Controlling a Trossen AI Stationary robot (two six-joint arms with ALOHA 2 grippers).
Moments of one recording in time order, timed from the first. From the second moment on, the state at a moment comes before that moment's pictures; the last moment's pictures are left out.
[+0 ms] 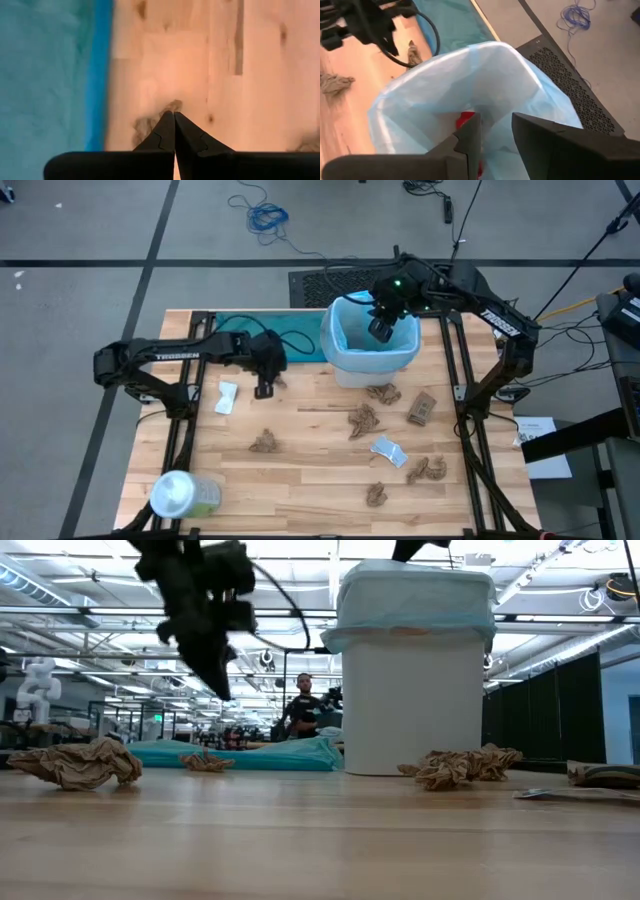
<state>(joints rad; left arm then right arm) 0.32 1.35 0.93 -0.68 0.09 0.29 -0.33 1.62 2.12 -1.37 0.18 0.07</state>
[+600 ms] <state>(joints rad) 0.36 1.48 0.86 -0.69 -0.02 0.37 -0.32 1.62 2.12 -1.36 0.18 0.09</state>
